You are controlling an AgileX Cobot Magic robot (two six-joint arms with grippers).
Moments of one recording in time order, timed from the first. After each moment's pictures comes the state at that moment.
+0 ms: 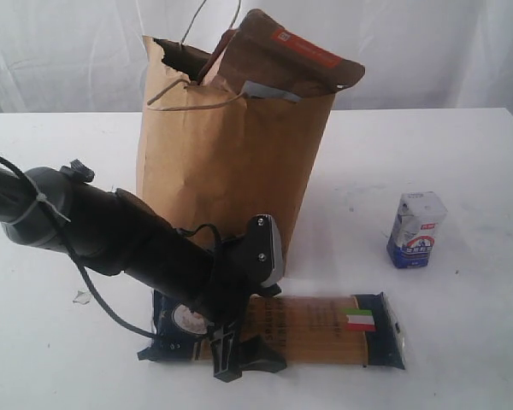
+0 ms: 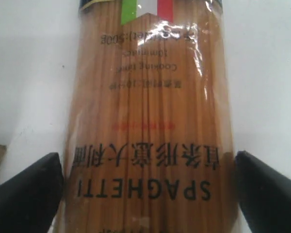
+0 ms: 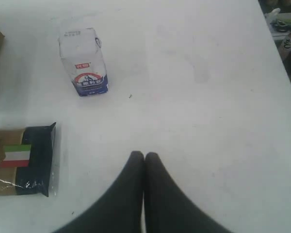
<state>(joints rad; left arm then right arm) -0.69 1.96 -1.00 -1.36 0.55 2.11 0.12 0.65 -0.64 -0.17 0.85 0.29</state>
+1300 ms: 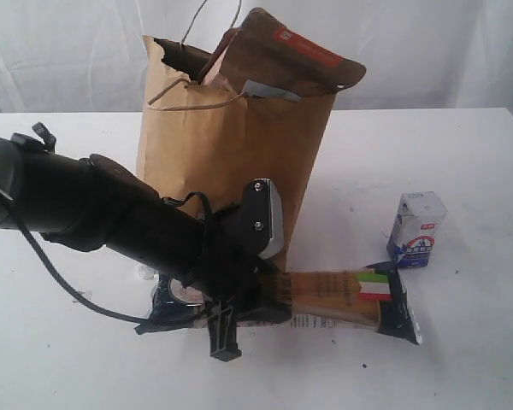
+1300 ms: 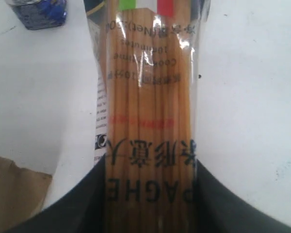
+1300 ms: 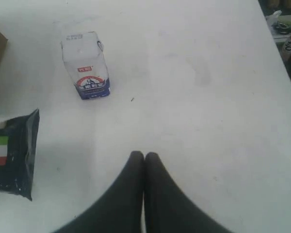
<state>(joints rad) -0.70 1.81 -0.99 -1.30 0.58 2.04 0.12 0.65 -0.64 -0.17 0.84 0.29</state>
